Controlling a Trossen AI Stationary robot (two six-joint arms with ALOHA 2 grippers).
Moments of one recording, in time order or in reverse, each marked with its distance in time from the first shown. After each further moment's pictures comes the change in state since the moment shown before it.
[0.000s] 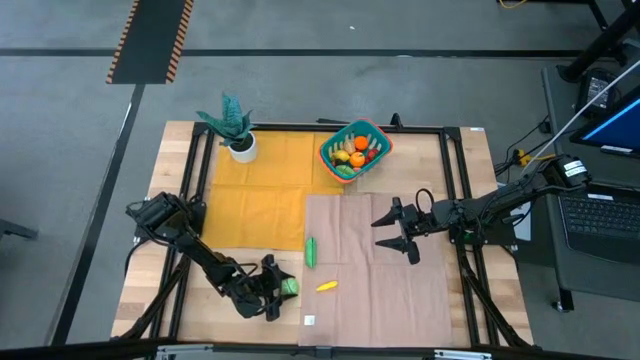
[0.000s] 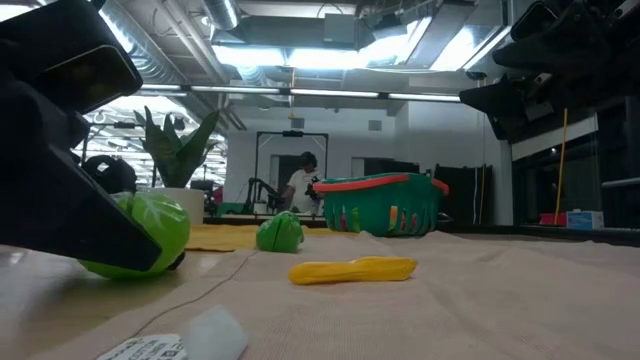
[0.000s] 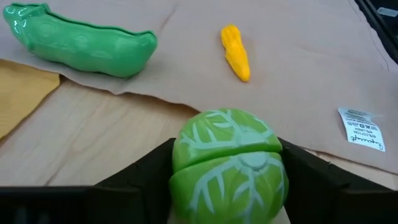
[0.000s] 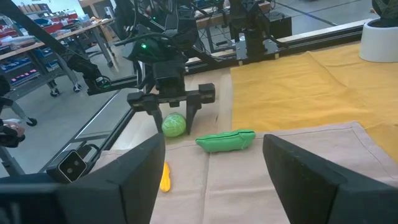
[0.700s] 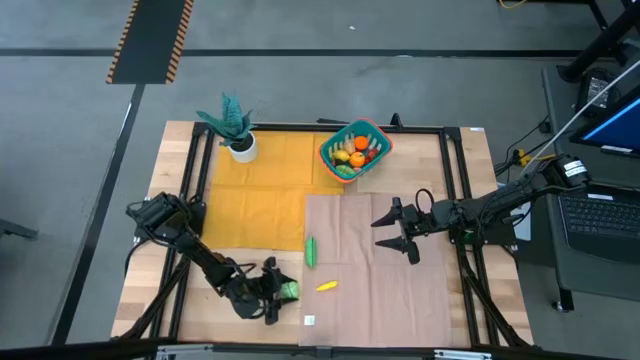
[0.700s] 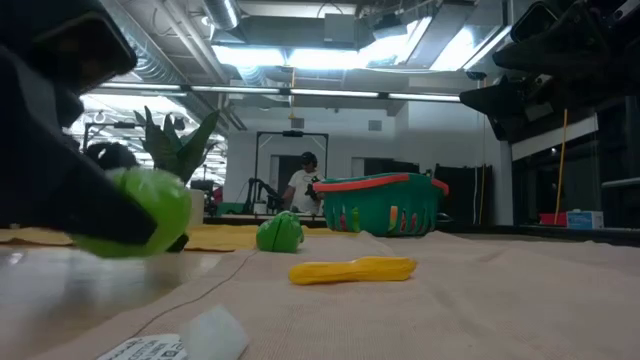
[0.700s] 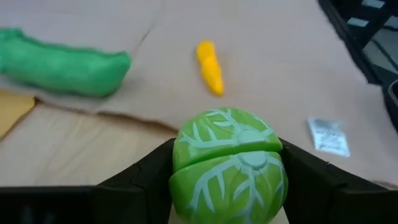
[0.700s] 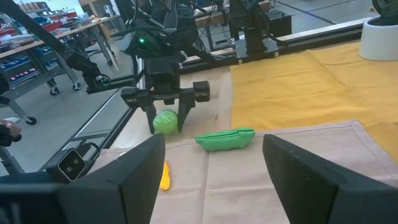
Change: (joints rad) left arm -0.002 0.000 -0.001 0.082 0.004 0.070; right arm 0.000 0.000 0.000 -0.006 0.000 0.000
